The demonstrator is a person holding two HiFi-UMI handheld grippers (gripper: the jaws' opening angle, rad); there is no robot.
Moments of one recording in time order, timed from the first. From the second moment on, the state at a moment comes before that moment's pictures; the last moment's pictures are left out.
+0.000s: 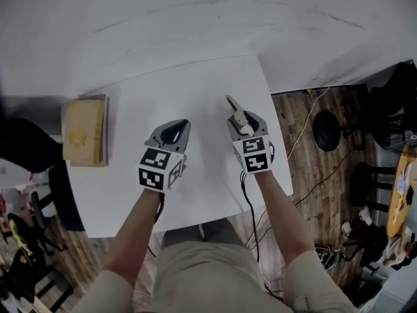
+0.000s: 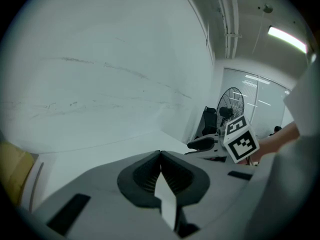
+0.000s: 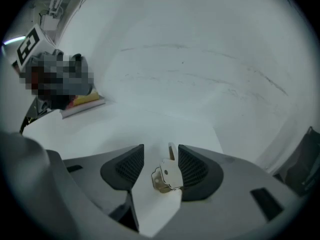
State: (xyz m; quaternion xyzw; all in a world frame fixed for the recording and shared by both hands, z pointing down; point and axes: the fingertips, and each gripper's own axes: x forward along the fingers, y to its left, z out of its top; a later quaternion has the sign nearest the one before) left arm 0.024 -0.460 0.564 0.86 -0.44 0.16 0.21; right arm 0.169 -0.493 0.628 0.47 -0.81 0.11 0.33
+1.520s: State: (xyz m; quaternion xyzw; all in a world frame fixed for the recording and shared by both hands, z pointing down) left arm 0.024 -0.328 0.332 0.90 -0.43 0.06 0.07; right arm 0.177 -0.318 0.320 0.45 -0.89 0.06 0.08
